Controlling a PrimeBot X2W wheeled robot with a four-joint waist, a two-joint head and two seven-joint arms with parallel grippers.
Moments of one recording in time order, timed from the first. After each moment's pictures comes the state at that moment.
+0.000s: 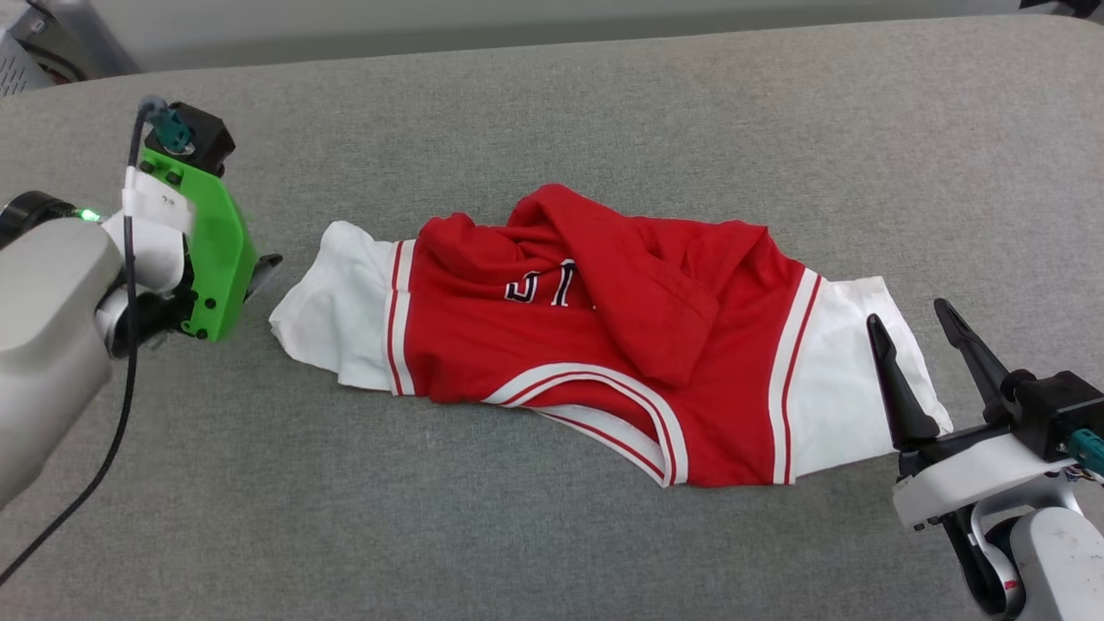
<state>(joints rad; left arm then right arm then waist) -1.14 0.72 -1.28 0.66 -1.14 -0.13 0.44 -0.16 -0.27 0.13 0.13 0.27 0.13 -0.24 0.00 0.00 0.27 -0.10</state>
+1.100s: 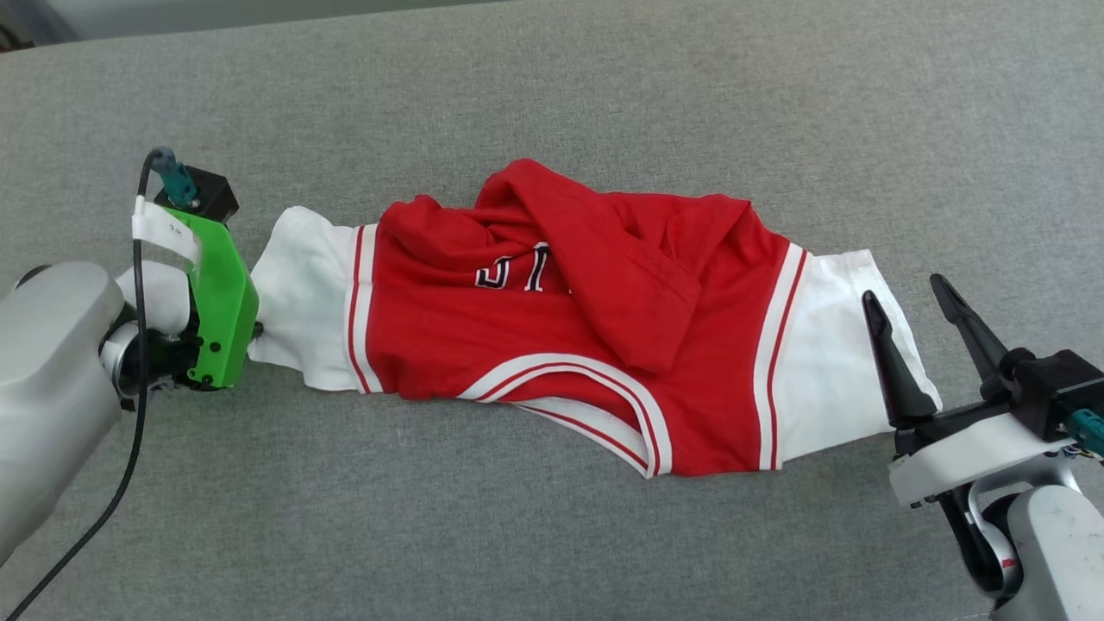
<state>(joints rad) -1.06 0.73 -1.26 0.65 -1.26 -0.13 0.63 -0.20 -0.27 0.14 0.13 0.27 0.13 -0.24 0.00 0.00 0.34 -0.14</state>
